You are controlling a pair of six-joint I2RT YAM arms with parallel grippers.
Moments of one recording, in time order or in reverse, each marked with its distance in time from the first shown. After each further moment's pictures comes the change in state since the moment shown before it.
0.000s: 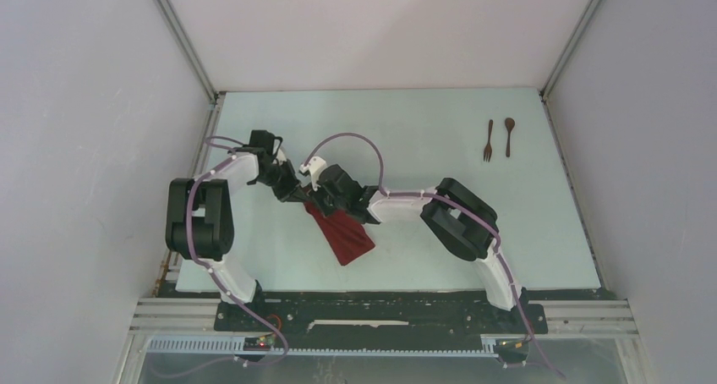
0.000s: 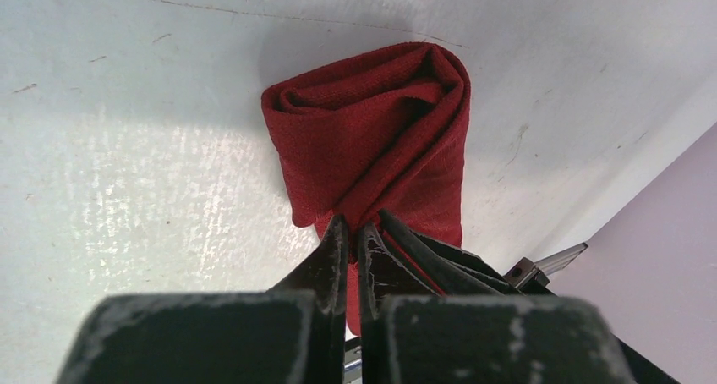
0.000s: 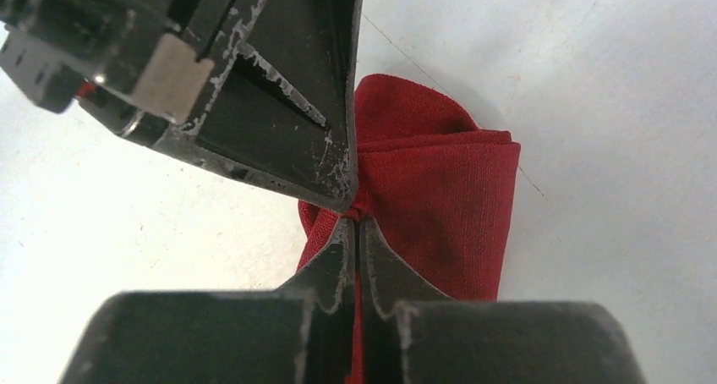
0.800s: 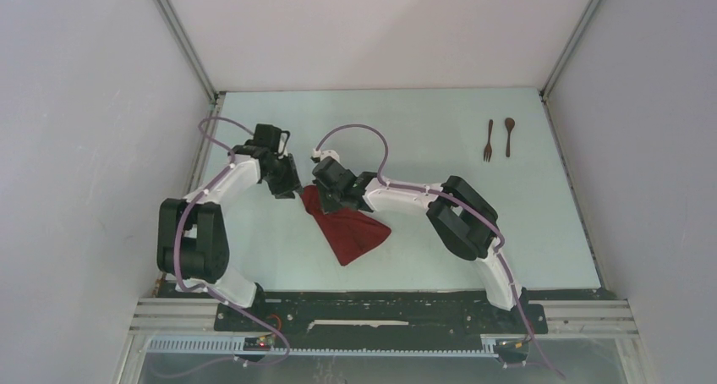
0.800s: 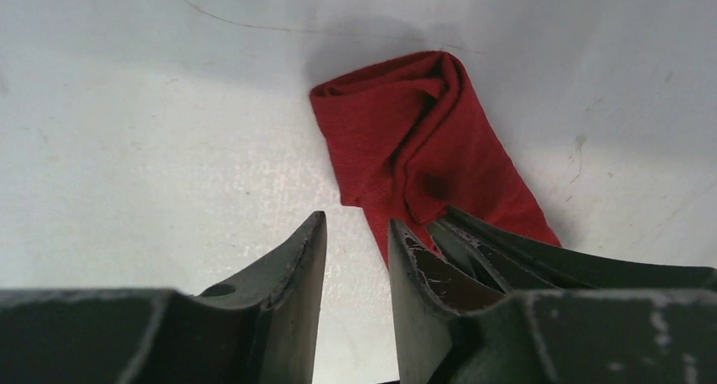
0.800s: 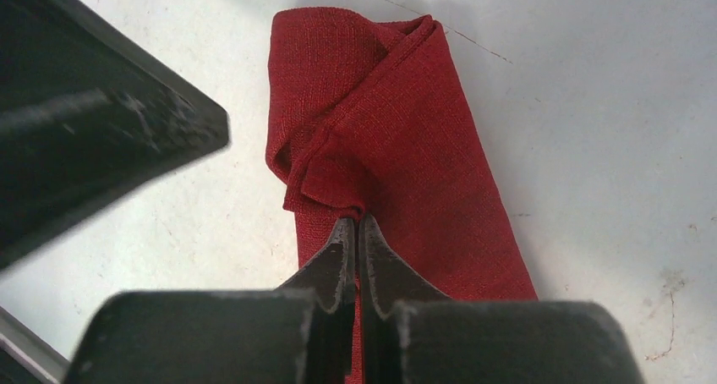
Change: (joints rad) left arm -0.071 -0.161 0.010 -0.047 -0.293 0.099; right arm -0.008 0.000 0.178 -0.438 0.093 0.401
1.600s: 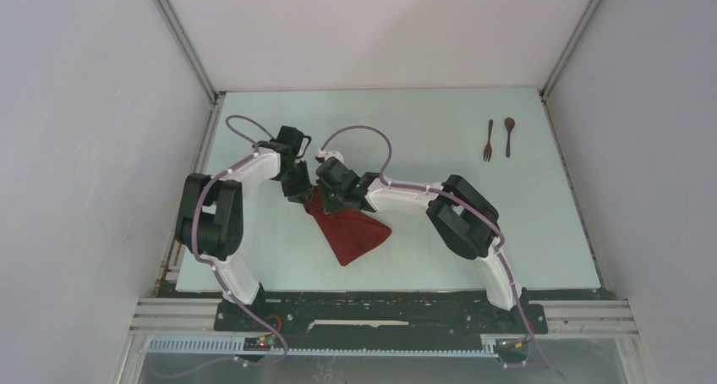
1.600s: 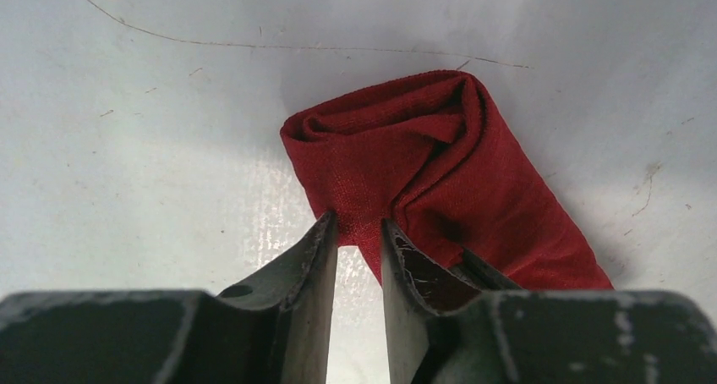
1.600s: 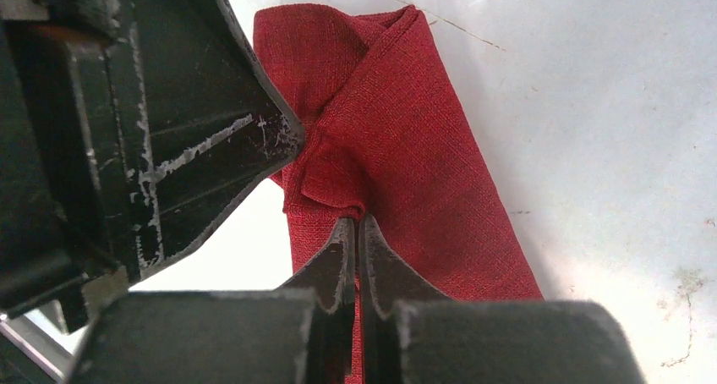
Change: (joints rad) left arm -0.117 0.184 0.071 -0.021 -0.090 -0.013; right arm -0.021 0.000 -0.026 0.020 -0.024 0.048
